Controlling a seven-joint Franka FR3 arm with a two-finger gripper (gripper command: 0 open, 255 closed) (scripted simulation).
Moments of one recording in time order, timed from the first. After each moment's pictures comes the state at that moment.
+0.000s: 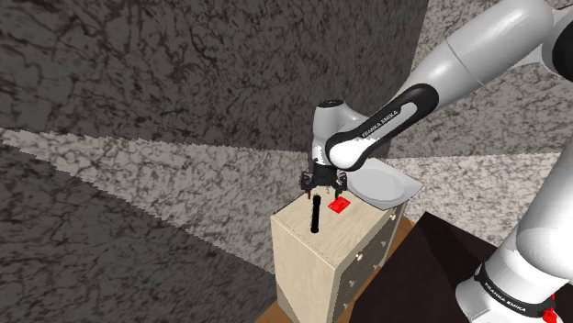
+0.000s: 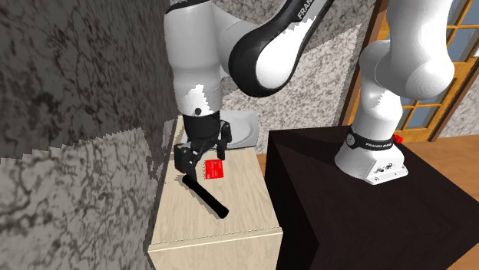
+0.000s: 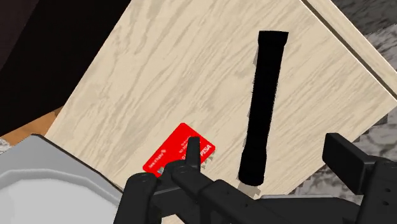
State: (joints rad) arm -0.13 0.10 0.34 -2.34 -0.06 2.43 1.06
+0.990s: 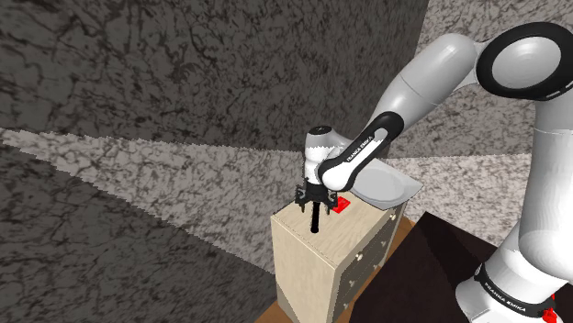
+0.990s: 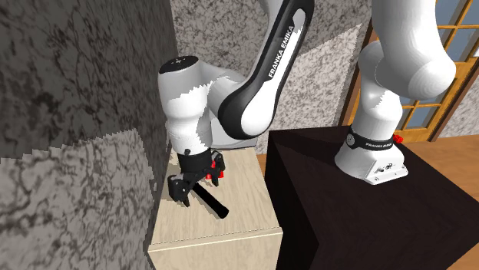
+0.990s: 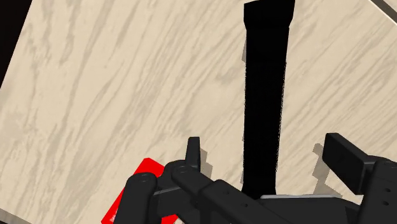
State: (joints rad) arm -0.09 0.36 0.28 -2.26 -0.18 2.59 1.24
